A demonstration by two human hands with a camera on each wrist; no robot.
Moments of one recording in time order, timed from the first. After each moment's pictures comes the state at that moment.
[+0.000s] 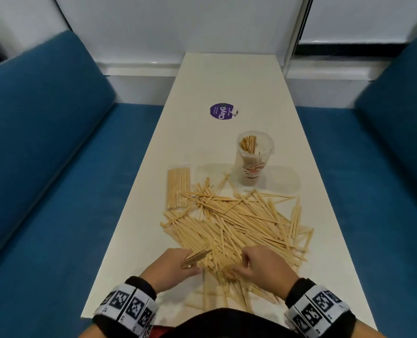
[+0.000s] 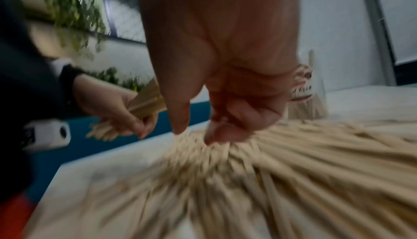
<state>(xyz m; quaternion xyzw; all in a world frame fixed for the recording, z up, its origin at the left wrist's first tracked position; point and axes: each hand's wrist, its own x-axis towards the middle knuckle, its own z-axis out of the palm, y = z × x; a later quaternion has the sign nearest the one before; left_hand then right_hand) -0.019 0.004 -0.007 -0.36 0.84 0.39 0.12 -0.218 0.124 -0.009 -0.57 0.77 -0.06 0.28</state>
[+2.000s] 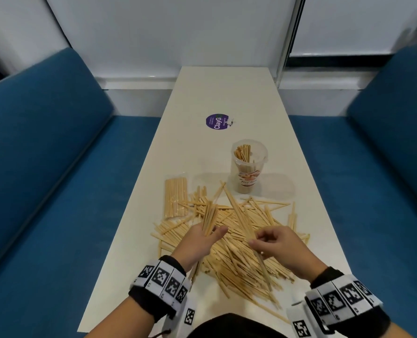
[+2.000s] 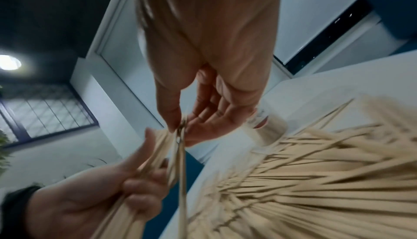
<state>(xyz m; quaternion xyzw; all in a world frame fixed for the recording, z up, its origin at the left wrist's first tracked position) -0.094 0.000 0.013 -0.44 0.64 0.62 -0.08 -0.260 0.122 0.028 -0.36 0.70 -0.41 0.46</state>
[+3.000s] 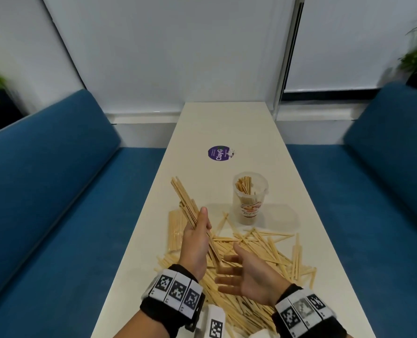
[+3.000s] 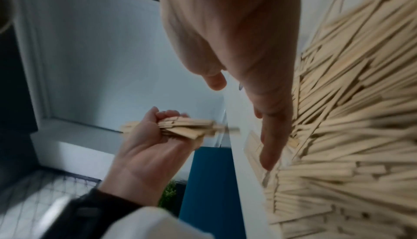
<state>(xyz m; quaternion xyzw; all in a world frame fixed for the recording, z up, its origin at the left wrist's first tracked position) -0.126 -0.025 0.057 -0.49 0.40 0.69 -0.35 -0.218 0.066 0.039 0.00 0.53 -0.49 0.69</state>
